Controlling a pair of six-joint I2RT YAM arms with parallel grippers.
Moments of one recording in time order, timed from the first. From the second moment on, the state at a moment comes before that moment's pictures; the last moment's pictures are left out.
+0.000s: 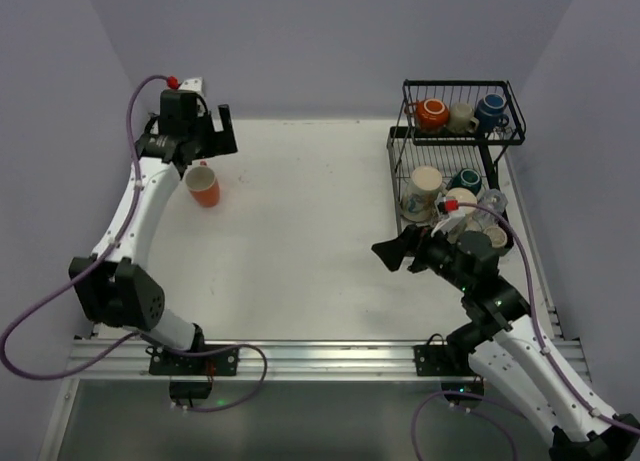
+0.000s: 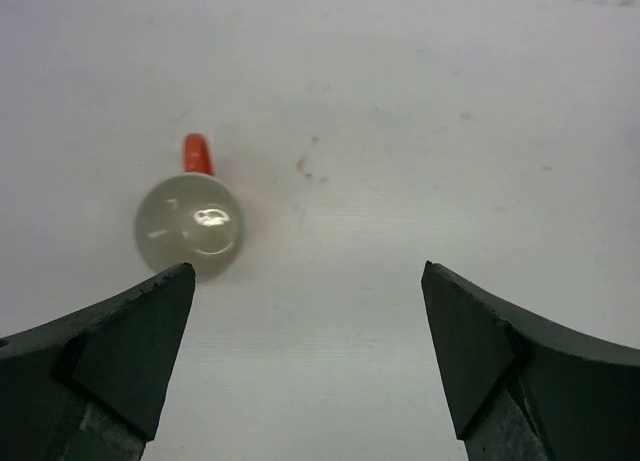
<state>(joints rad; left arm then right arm) -0.07 1.65 1.60 -0.71 -0.07 -0.23 0.49 0.55 0.50 -0.24 -0.23 0.57</state>
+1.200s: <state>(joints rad) -0.70 0.61 0.74 -0.32 0.20 -0.17 0.11 1.03 0.94 -0.59 0.32 0.24</state>
